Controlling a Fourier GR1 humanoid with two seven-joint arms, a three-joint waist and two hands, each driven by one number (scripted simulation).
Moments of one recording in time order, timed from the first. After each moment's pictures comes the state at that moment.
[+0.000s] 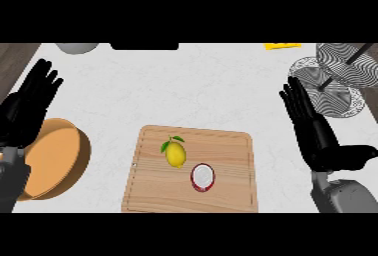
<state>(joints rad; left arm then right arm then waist) -0.26 0.49 0.02 -1.45 0.41 0.09 0.11 -0.18 -0.35 0.26 -1.59 -0.31 -0.23 -0.09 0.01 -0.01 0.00</state>
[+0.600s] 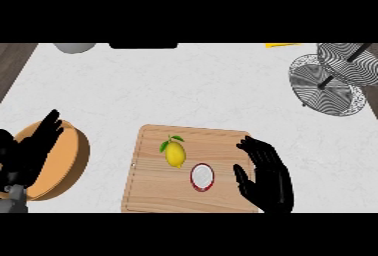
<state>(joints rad) -0.04 0.51 -0.05 -1.35 0.31 0.09 0.13 0.09 -0.04 0.36 -1.45 -0.54 -0.16 -0.51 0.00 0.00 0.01</state>
